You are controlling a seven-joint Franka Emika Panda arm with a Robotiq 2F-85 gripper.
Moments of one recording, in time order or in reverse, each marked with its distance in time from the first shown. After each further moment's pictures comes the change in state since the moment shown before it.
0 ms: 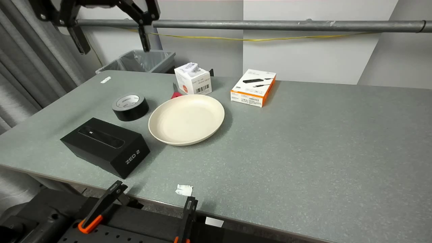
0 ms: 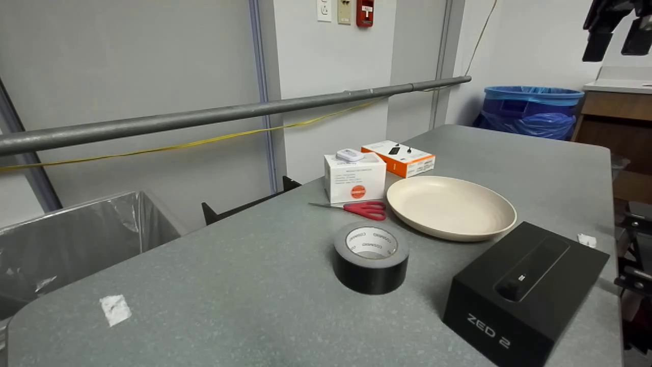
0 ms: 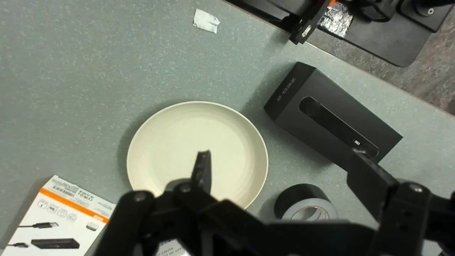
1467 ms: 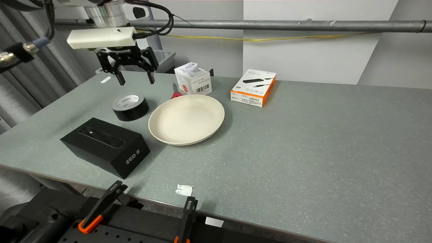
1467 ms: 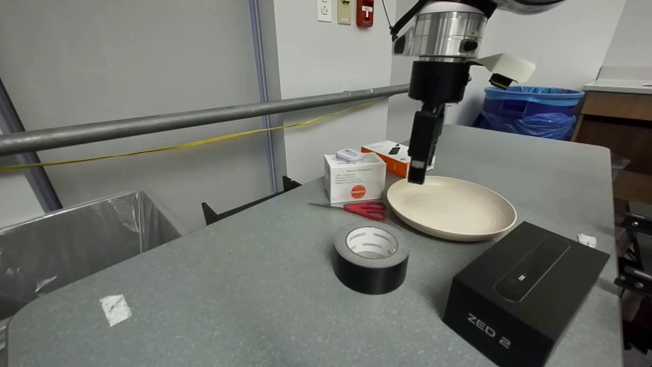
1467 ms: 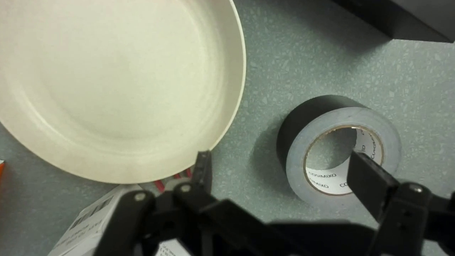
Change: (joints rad) arm 0.094 0.899 0.231 0.408 -0.024 0.526 0.434
